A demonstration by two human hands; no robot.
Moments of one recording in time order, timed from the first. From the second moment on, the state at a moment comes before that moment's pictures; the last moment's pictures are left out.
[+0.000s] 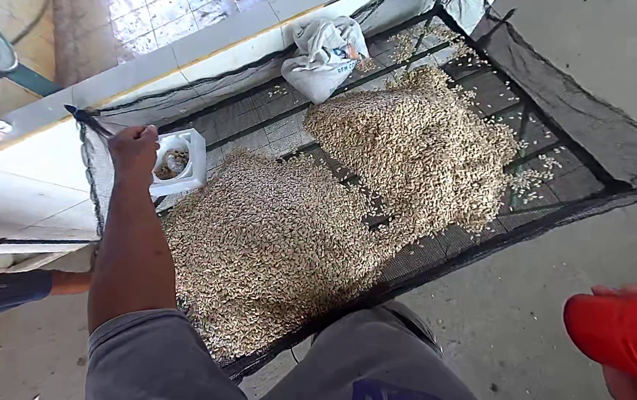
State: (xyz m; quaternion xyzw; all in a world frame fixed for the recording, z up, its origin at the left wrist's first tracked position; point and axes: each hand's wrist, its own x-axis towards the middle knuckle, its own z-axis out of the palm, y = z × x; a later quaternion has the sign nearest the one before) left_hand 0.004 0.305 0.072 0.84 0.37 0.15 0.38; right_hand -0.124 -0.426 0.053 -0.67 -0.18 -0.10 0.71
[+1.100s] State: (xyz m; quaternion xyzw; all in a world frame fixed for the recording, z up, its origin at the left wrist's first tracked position) left_hand 0.184 -0.083 -0.194 0.91 0.23 -0.08 0.33; right_hand 0.092 -0.600 0.028 -0.68 -0.20 0.00 0.70
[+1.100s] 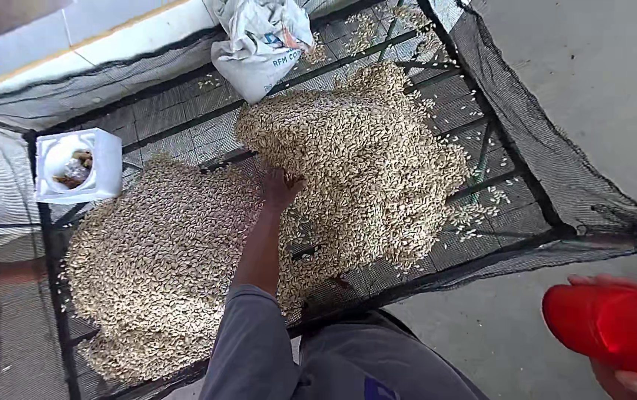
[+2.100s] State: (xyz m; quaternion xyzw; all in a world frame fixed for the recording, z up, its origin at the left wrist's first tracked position) left_hand 0.033 -0.026 -0.078 0.95 -0.01 -0.32 0.03; right_hand -0.098 -0.518 0.021 -0.65 -0.21 -0.10 0.72
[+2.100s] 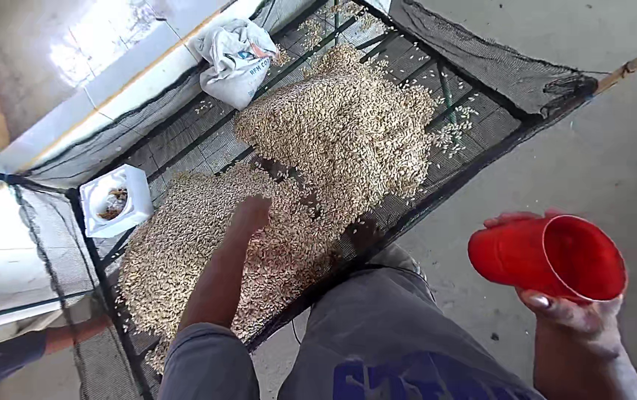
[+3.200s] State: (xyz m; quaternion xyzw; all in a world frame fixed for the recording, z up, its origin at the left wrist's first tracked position) left_hand -0.020 0.134 0.043 0.76 0.34 0.17 0.53; right_hand -0.104 -0.500 0.027 -0.67 -0.23 -0.11 0.70
